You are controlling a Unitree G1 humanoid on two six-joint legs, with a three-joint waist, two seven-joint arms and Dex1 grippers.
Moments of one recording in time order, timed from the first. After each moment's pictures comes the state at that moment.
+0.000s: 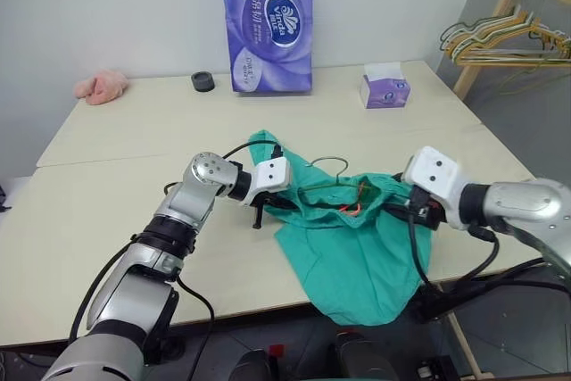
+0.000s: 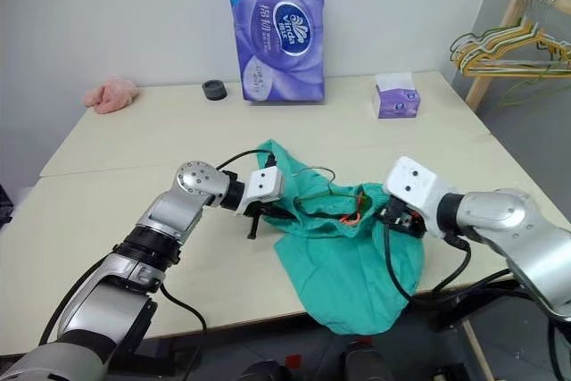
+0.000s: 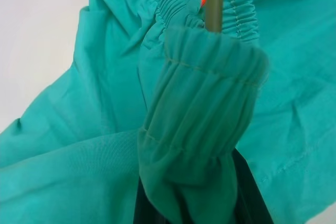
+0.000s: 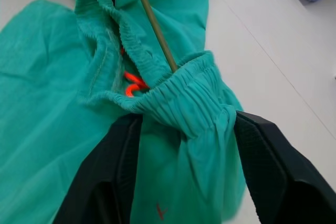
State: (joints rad) left arm -0.75 0.50 -0.34 0.45 0.00 0.06 -1.32; right arm -0.40 -1.05 0.07 -0.74 0.47 1.02 0.68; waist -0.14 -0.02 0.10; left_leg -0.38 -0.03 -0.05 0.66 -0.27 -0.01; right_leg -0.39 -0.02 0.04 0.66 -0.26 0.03
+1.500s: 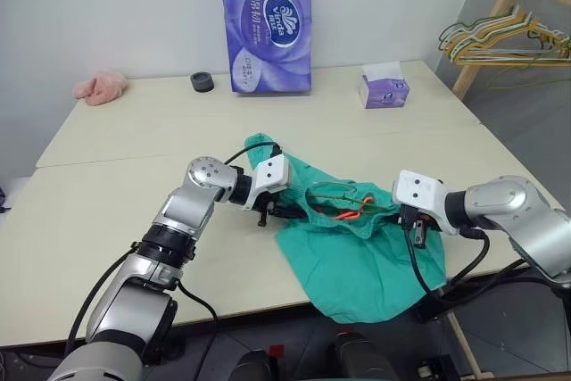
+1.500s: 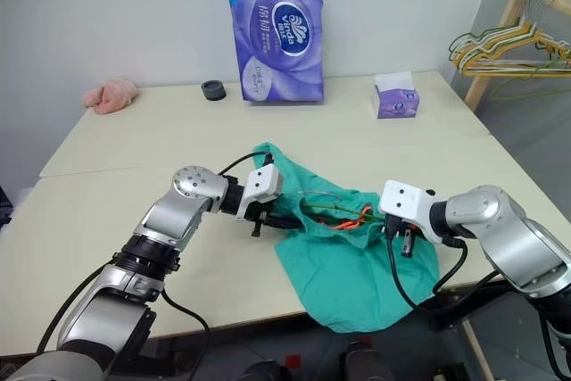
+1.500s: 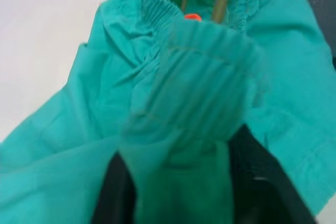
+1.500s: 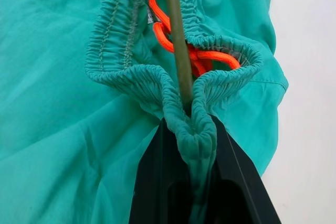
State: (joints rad) left arm -0.72 0.51 -0.29 0.36 -0.10 0.15 -1.35; right arm -0.46 -1.02 0.32 -0.48 0.22 0.82 0.92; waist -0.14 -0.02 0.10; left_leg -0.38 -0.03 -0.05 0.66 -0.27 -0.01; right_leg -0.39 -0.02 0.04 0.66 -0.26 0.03
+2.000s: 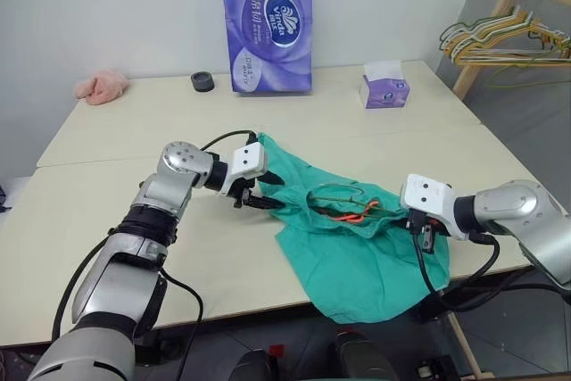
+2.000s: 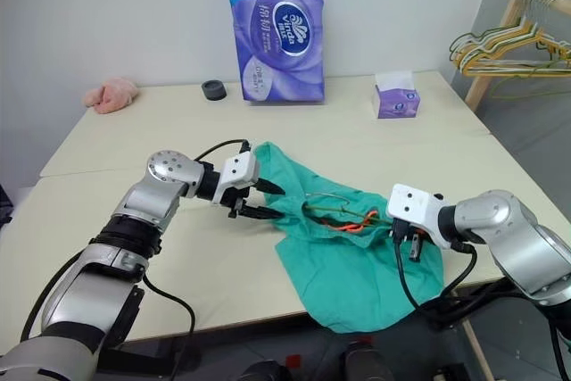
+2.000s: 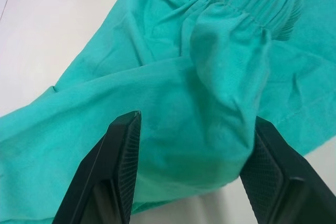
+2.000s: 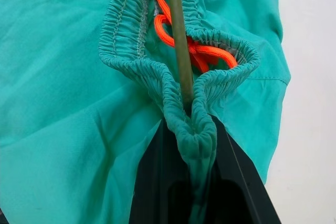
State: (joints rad) left arm -0.84 0.54 -0.27 0.68 -0.05 -0.05 -1.39; right arm -0.41 -1.05 0.27 -0.51 0.22 0.82 0.94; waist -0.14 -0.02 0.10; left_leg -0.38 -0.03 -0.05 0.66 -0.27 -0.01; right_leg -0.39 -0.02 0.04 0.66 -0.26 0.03
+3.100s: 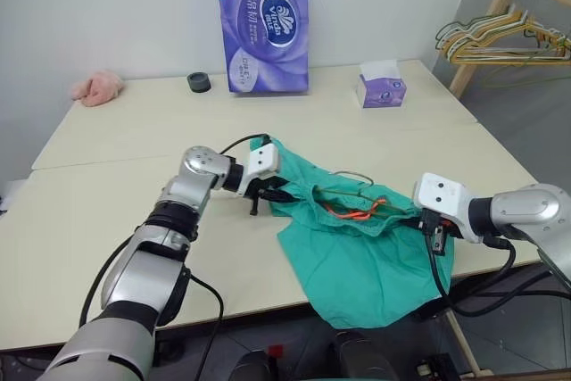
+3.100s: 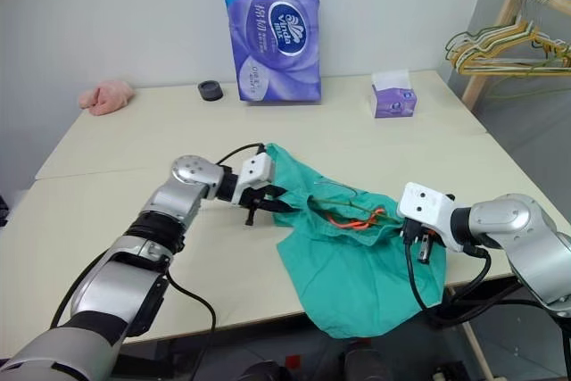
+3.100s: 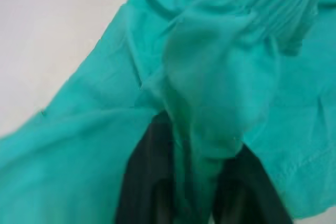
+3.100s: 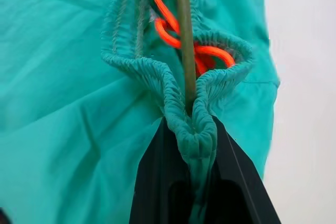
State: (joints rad) left arm -0.89 0.48 -0.24 0.82 -0.05 -0.10 -1.39; right arm -0.32 -1.07 0.16 -0.55 0.25 0.83 0.94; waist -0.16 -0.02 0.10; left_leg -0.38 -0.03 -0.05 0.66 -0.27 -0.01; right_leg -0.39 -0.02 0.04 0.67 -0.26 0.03
